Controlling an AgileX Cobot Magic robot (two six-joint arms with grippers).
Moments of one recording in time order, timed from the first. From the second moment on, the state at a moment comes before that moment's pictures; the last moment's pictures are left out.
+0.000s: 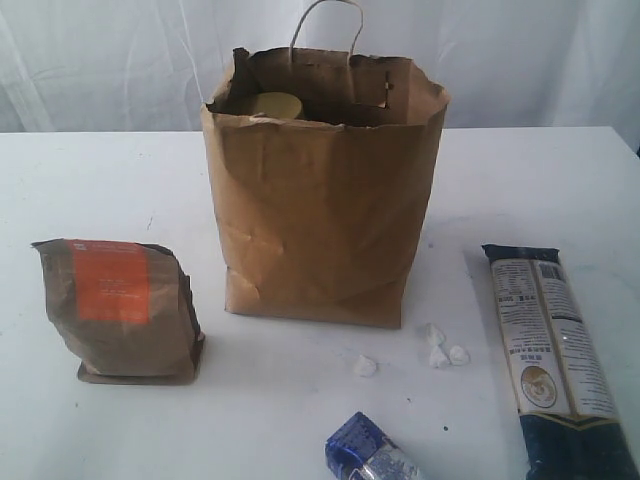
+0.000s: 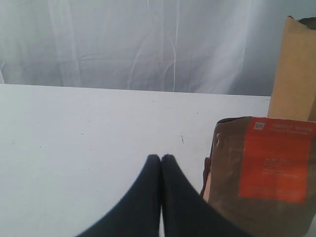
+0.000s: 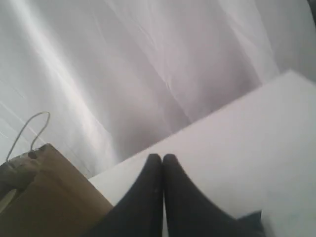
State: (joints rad) left arm -0.06 0.00 0.02 -0.40 0.11 0.28; right arm -0.20 0.70 -0.36 -0.88 -0.33 1.34
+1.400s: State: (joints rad) left arm -0.06 0.00 0.02 -0.40 0.21 0.28; right arm -0.15 0.00 -0.33 -0.84 -0.15 0.69
